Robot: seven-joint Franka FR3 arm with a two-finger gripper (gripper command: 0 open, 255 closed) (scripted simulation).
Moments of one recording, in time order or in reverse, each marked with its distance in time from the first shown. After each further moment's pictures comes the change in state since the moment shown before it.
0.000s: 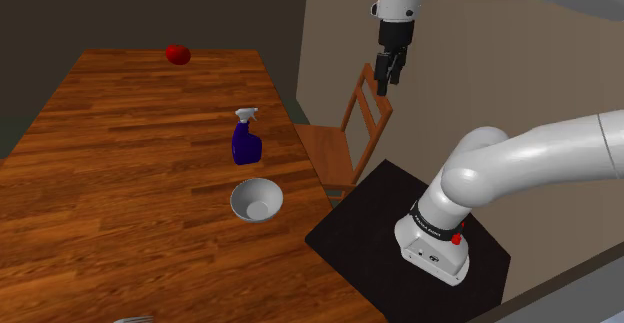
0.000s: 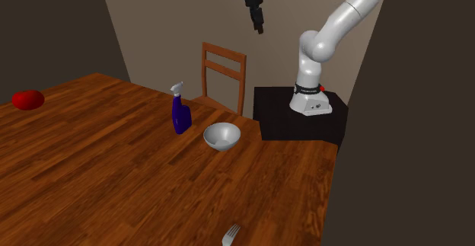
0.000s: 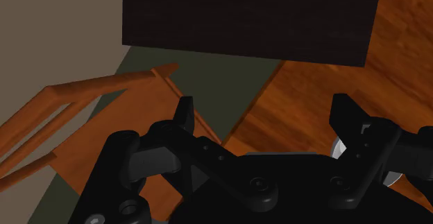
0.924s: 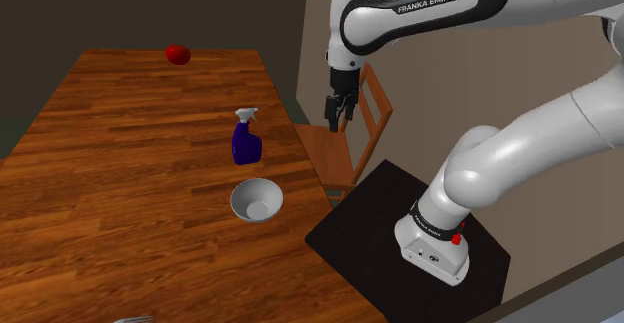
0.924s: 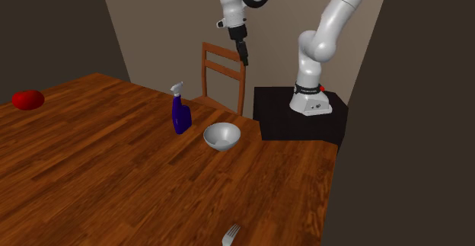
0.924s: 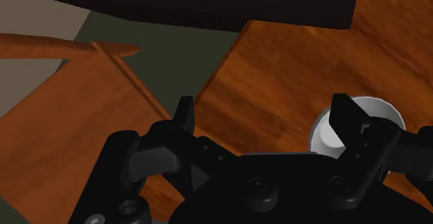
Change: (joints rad) arm 0.070 0.262 0.070 -0.129 0.135 0.393 0.071
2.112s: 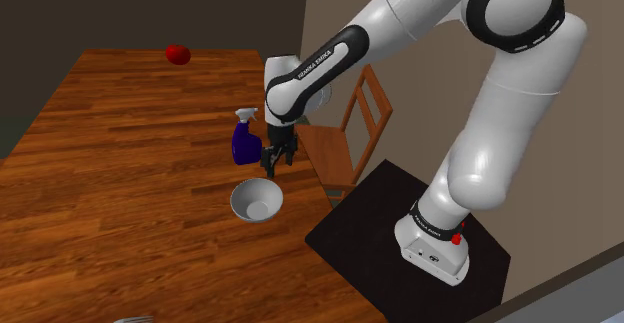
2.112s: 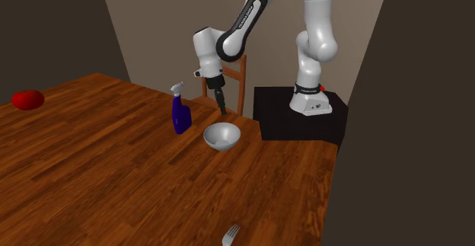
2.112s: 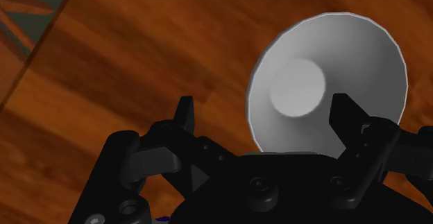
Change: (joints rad) arm 0.118 0.634 0.114 0.175 0.174 0.494 0.043
